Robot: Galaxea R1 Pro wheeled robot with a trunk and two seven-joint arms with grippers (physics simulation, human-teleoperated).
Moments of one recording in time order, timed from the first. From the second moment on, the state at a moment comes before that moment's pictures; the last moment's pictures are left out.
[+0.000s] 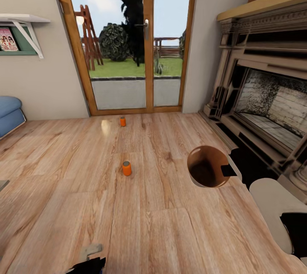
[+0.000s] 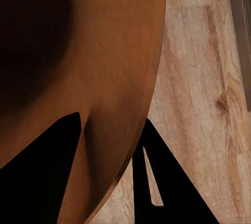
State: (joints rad) left arm -0.45 0.06 -0.06 -0.18 0.29 0.00 -0.05; right arm -1.03 -0.21 0.10 -0.53 0.02 0.97 -0.04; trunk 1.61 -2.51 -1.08
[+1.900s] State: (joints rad) left arm -0.45 0.05 -0.08 -0.18 0.30 -0.03 -0.04; right arm -1.01 -0.19 0.11 -0.53 0.02 0.97 -0.04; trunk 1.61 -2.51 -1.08
